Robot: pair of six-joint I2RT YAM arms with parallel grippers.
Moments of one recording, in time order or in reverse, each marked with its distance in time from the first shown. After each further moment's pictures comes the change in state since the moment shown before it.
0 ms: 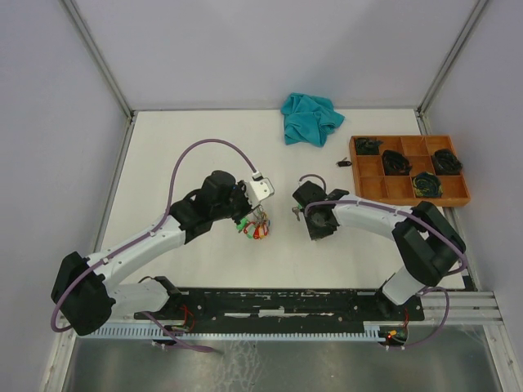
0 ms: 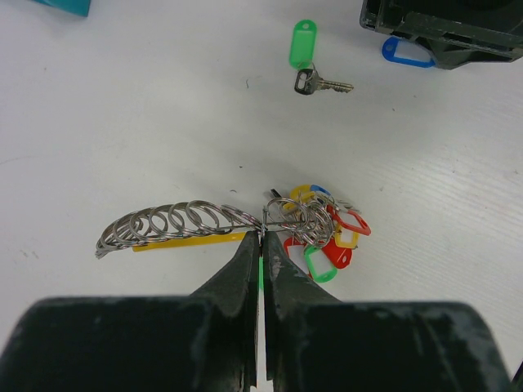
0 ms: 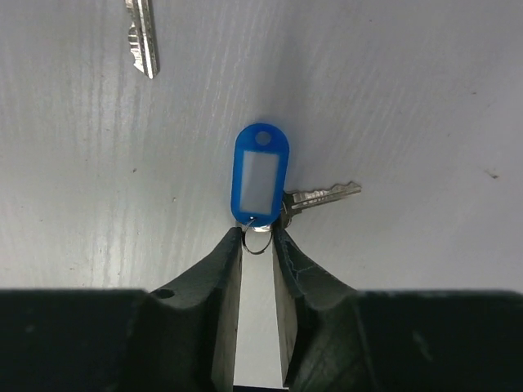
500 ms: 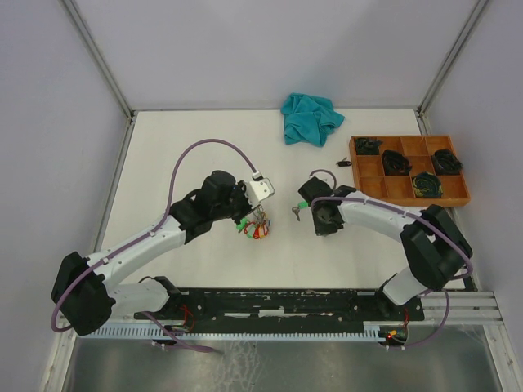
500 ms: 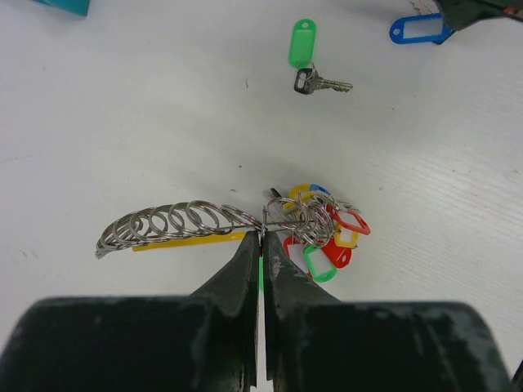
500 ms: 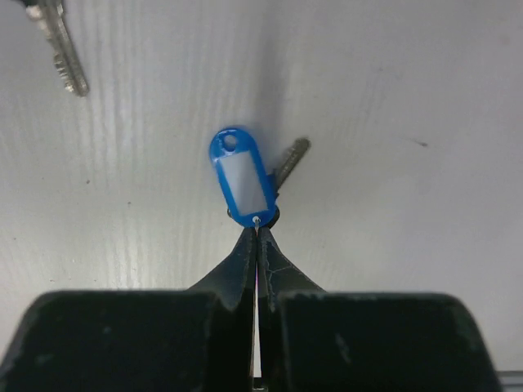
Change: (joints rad) left arm 0.000 0.000 0.000 -0.002 0.000 0.000; right arm -0.019 -0.013 0.014 -0.053 0.071 0.044
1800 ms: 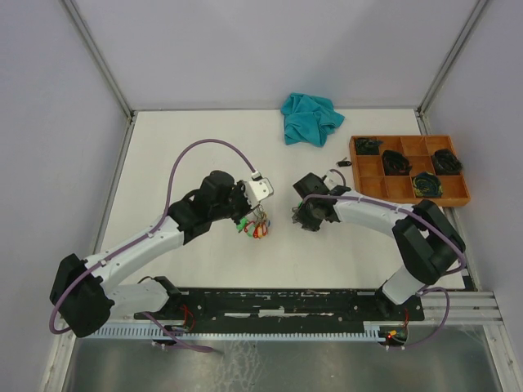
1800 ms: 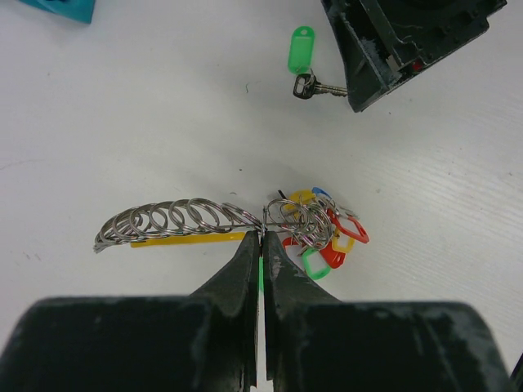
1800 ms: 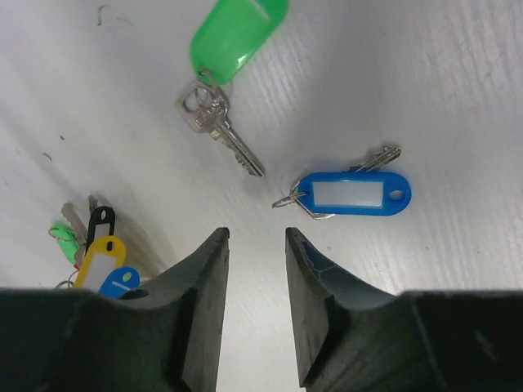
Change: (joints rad) left arm 0.000 -0.014 0.000 -0.001 0.007 0.000; right arm -0.013 0.031 -0.005 0.207 -0.102 0.761
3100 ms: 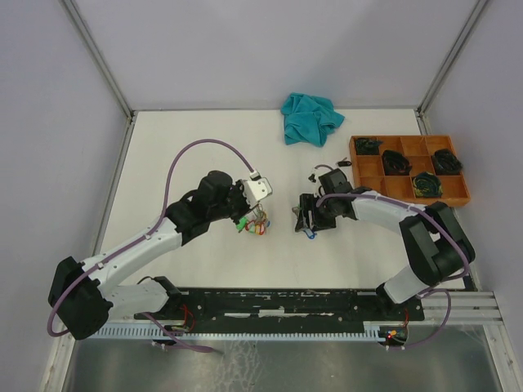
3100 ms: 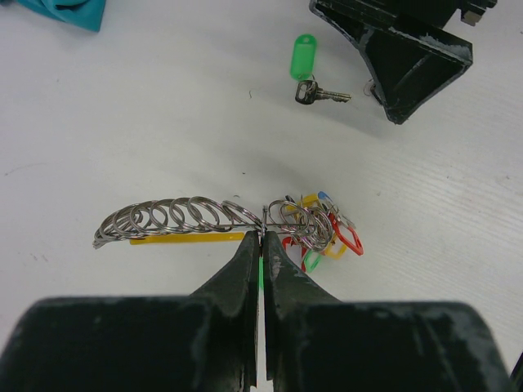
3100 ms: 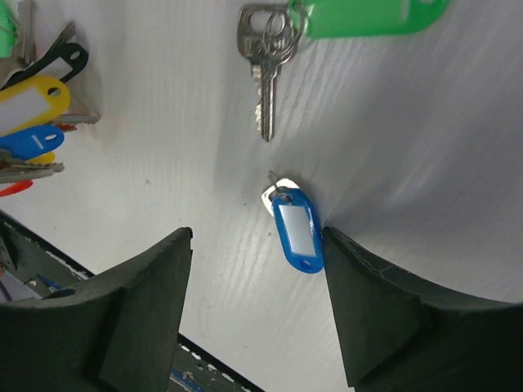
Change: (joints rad) left arm 0.000 -0.021 0.000 0.000 0.000 0.000; right arm -0.213 -0.030 -0.093 0.138 -0.491 -0.850
